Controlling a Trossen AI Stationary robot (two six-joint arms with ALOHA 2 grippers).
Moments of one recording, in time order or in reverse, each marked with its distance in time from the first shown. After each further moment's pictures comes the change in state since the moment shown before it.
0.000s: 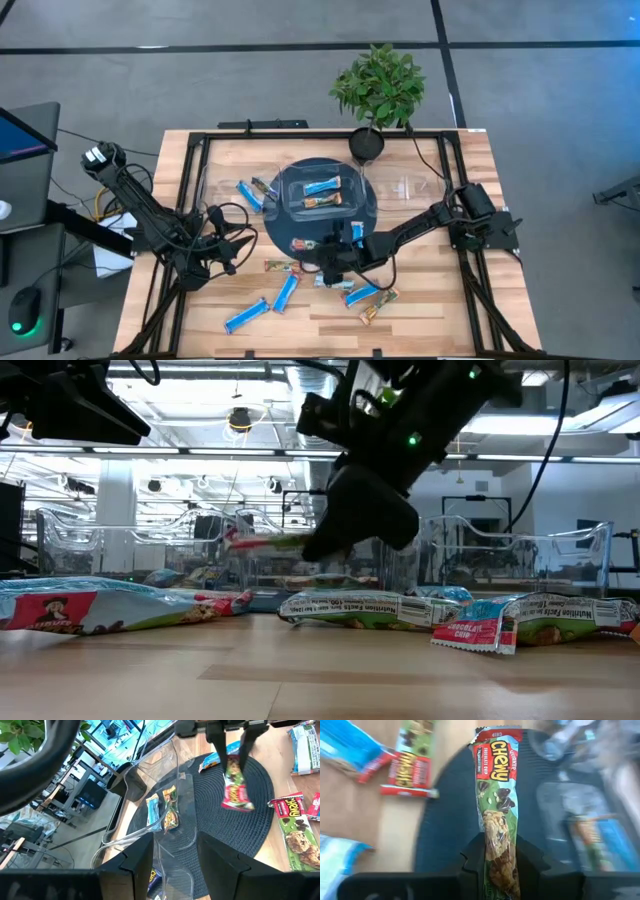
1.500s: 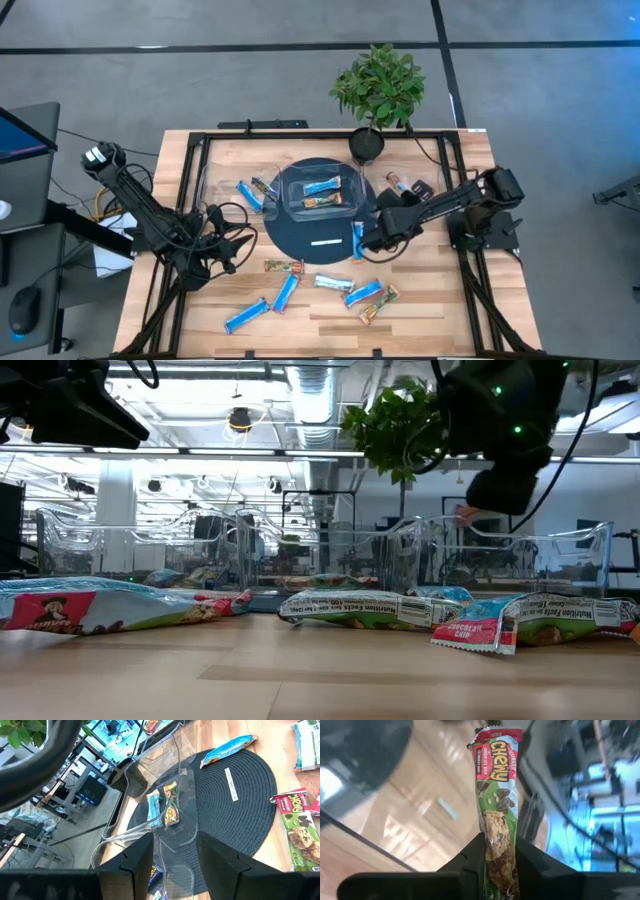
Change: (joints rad) left arm 0.001 0.000 0.000 -0.041 0.000 -0.045; right arm -0.097 -0.244 -0.087 -1.373 0.192 1.168
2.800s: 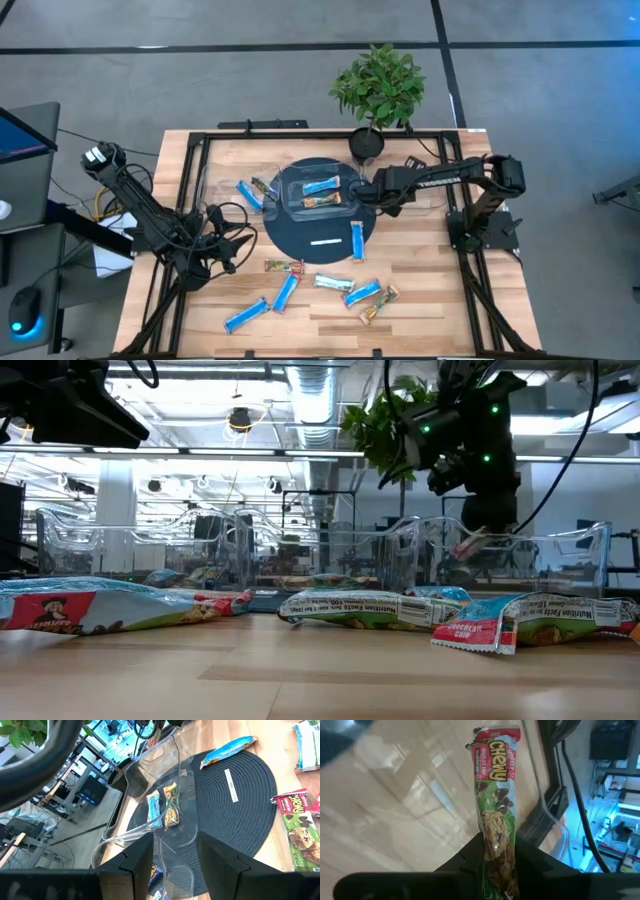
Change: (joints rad) left arm 0.000 0.000 0.000 -0.001 -0.006 -0.004; right arm -0.348 -0.062 -0.034 0.220 -0.127 -0.613
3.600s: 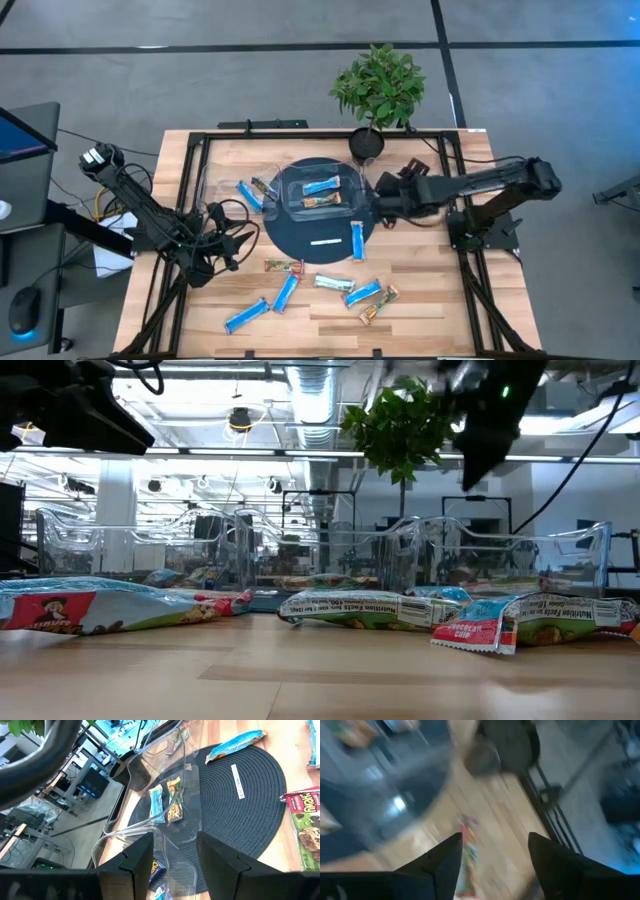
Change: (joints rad) left arm 0.047 0.000 0.000 0.000 0.023 -0.008; right arm 0.217 -0.262 0.000 0.150 0.143 0.002
